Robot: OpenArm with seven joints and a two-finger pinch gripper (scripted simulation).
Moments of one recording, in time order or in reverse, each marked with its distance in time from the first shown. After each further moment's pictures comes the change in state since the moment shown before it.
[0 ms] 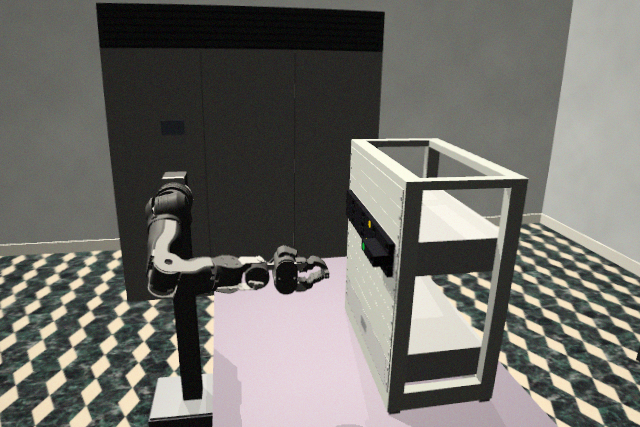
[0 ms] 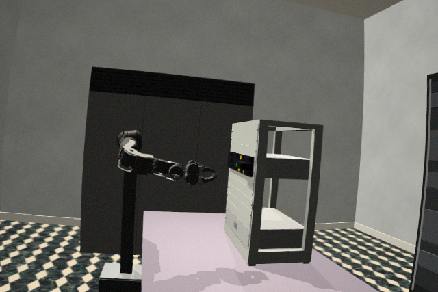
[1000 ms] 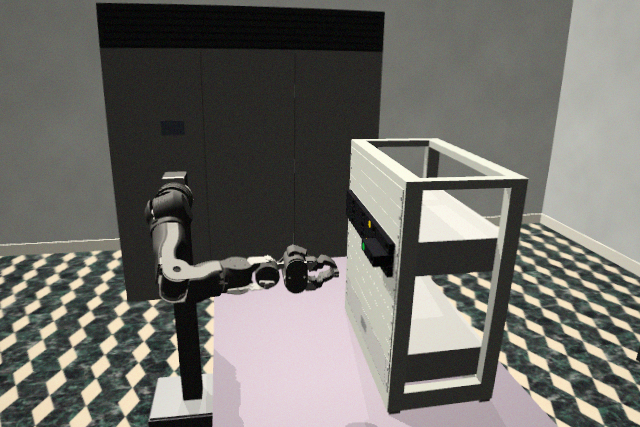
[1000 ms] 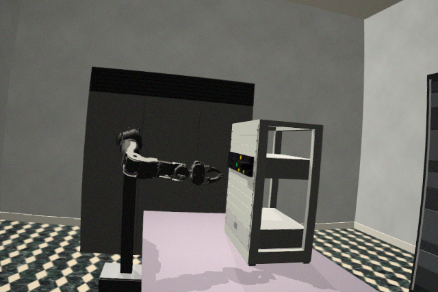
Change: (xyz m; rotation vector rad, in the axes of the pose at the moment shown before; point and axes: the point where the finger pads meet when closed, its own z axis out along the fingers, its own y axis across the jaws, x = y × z) arm 0.002 0.001 0.024 -0.004 0.000 0.004
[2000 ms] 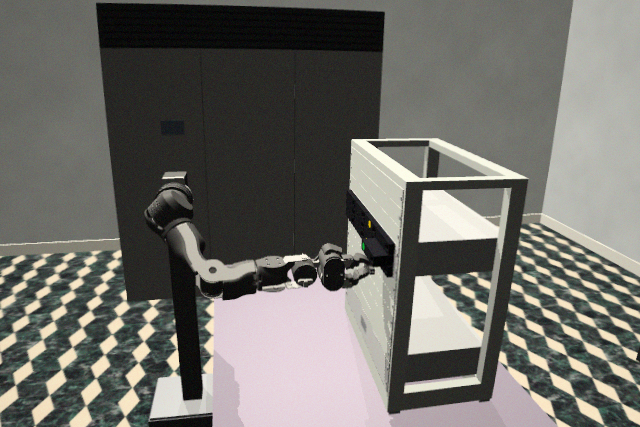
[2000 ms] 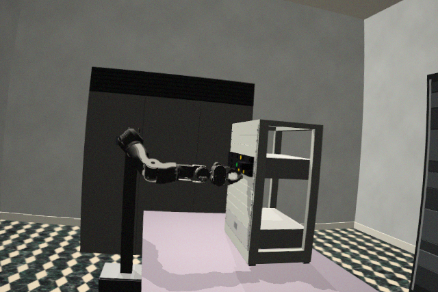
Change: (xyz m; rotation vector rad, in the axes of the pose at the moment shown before) arm 0.000 0.002 0.089 -0.010 0.011 -0.008
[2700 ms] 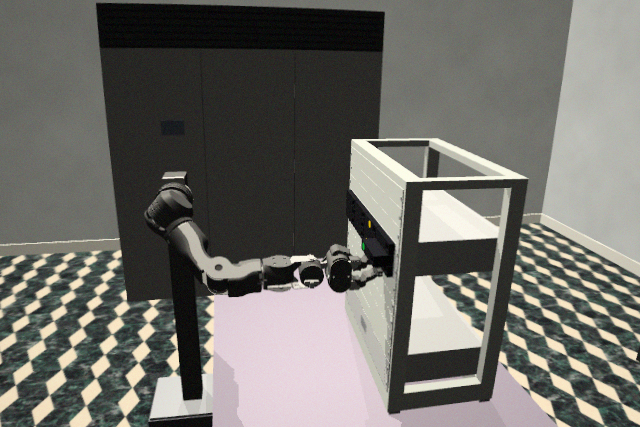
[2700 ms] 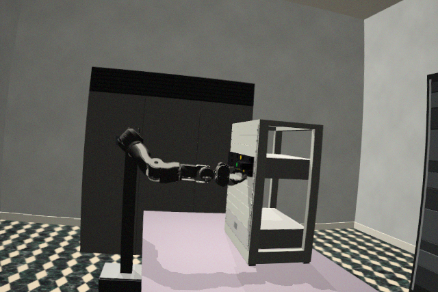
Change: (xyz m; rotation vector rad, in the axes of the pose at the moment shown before) arm -0.018 0.002 0.015 -0.007 -0.060 0.007
